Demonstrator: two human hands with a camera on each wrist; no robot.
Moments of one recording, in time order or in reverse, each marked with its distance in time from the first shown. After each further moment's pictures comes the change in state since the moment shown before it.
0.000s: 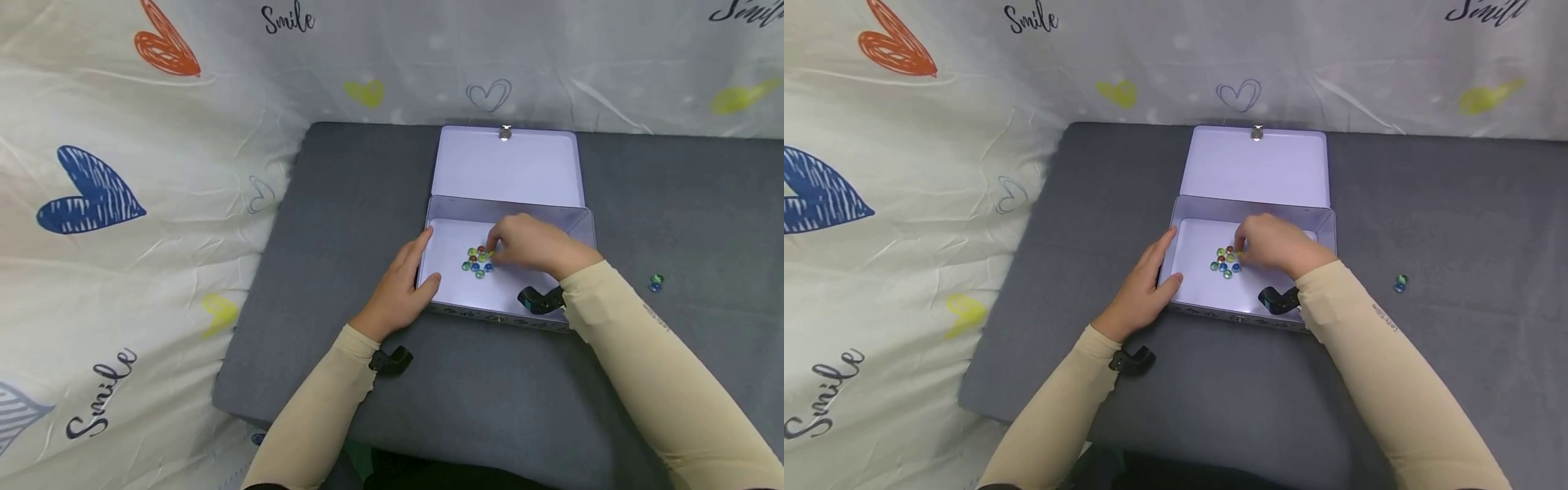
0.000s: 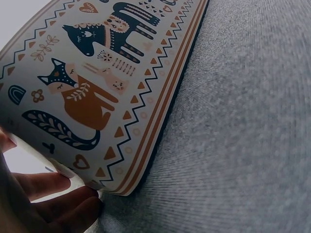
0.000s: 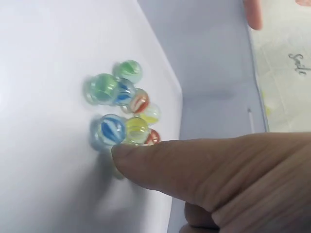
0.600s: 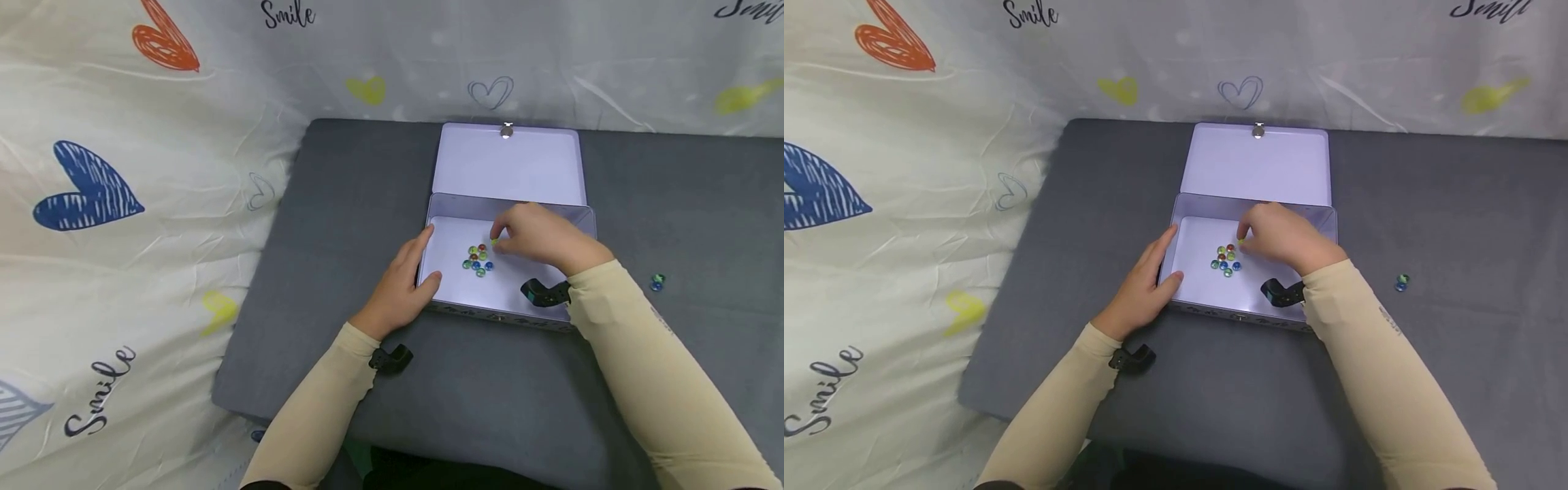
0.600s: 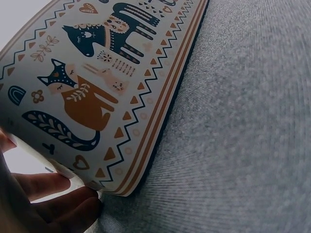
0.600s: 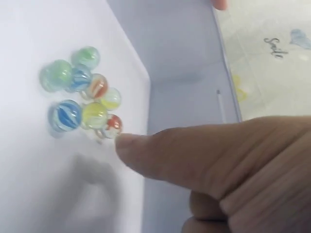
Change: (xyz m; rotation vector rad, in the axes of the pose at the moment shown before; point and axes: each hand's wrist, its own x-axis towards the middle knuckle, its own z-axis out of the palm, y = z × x) left_hand 0.000 -0.001 0.001 -0.002 0.005 -0.003; right_hand -0.004 0.001 -0.009 0.021 0.097 0.010
